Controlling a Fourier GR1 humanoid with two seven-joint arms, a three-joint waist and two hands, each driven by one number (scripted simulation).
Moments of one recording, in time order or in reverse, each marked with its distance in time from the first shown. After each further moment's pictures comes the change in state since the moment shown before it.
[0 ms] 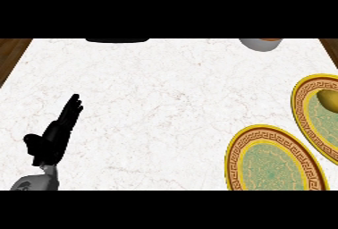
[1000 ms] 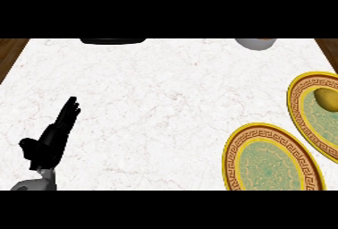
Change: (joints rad) left arm 0.029 -0.009 0.015 -0.026 -0.004 -0.004 0.001; right arm 0.243 -0.068 -0.483 0.173 -0.546 0.257 -0.428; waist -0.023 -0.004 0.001
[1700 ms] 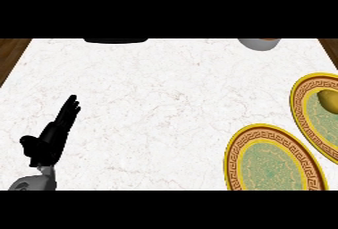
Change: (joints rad) left arm -0.026 0.004 0.019 0.040 -0.010 -0.025 -0.021; right arm 0.110 -0.201 0.010 0.476 0.008 0.218 -0.441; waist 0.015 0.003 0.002
